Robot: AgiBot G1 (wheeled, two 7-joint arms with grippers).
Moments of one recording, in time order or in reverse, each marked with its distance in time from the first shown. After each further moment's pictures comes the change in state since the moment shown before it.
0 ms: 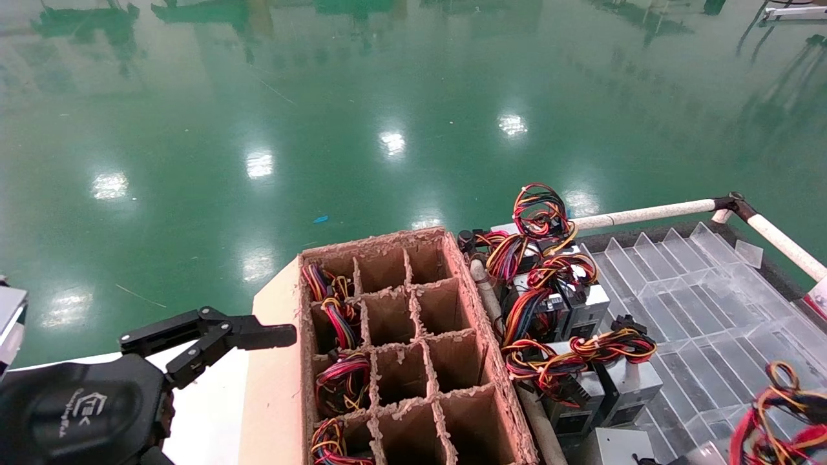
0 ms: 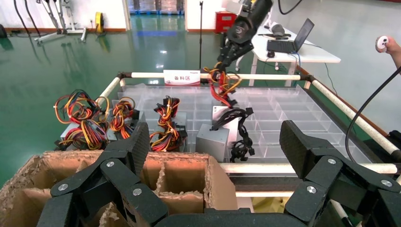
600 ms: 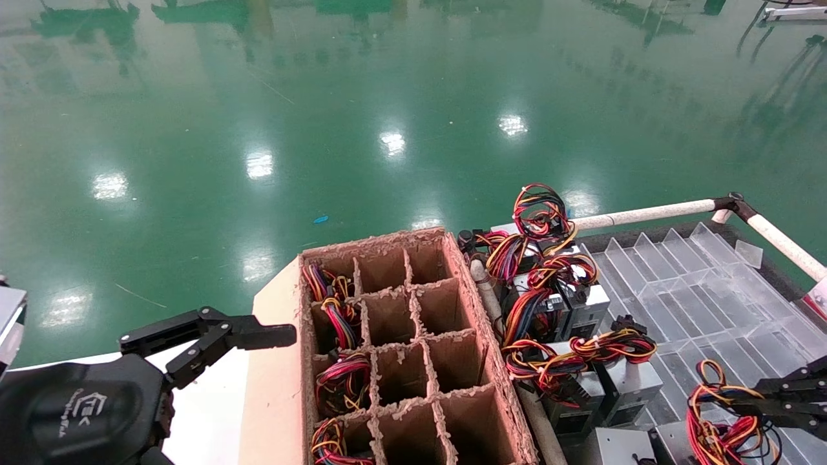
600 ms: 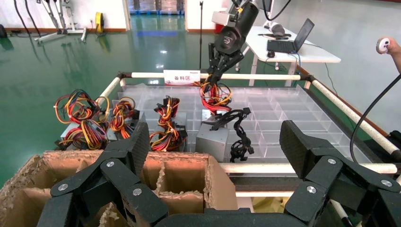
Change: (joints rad) left arm 0.000 0.000 0.000 0.000 0.000 0.000 0.000; right arm -0.051 -0.146 -0.078 -0.074 0.094 0.003 -0.037
